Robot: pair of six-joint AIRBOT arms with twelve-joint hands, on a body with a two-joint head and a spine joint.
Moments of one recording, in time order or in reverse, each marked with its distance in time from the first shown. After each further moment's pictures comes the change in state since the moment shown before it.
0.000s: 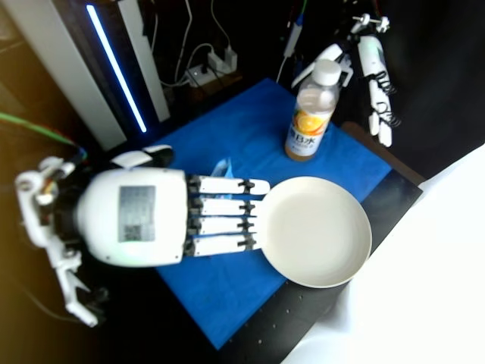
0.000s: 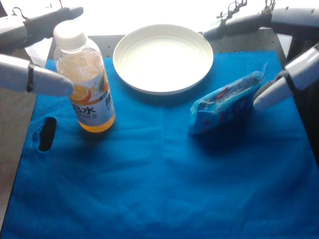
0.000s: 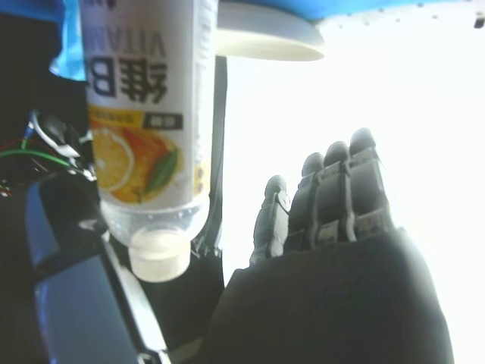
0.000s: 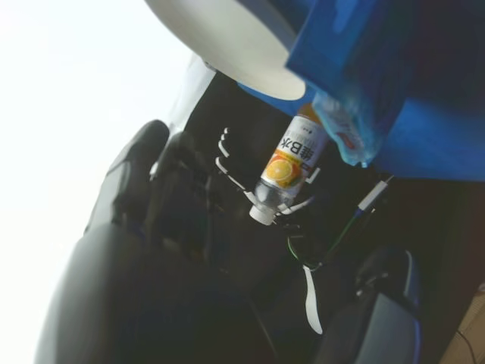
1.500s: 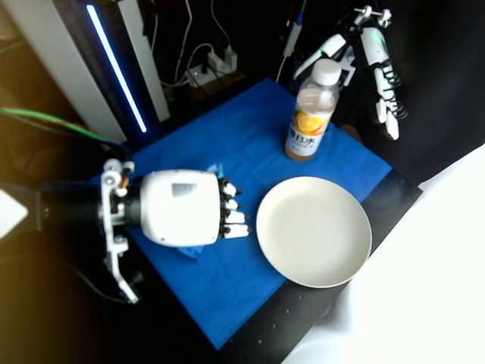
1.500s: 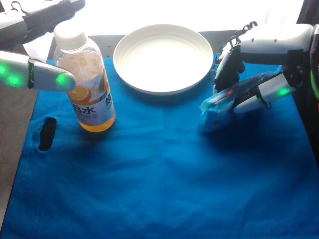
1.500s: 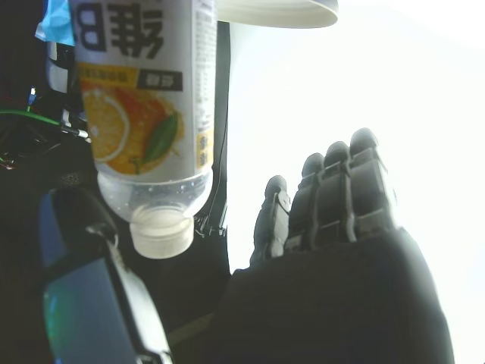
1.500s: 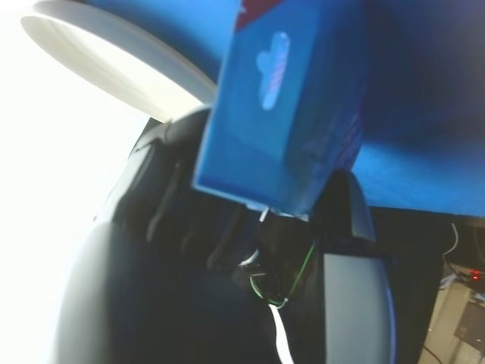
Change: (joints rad) left arm 0.003 0.003 -0.009 -0.018 -0.051 0.014; right arm -0.022 -0.101 0.038 -0.108 -0.066 0.054
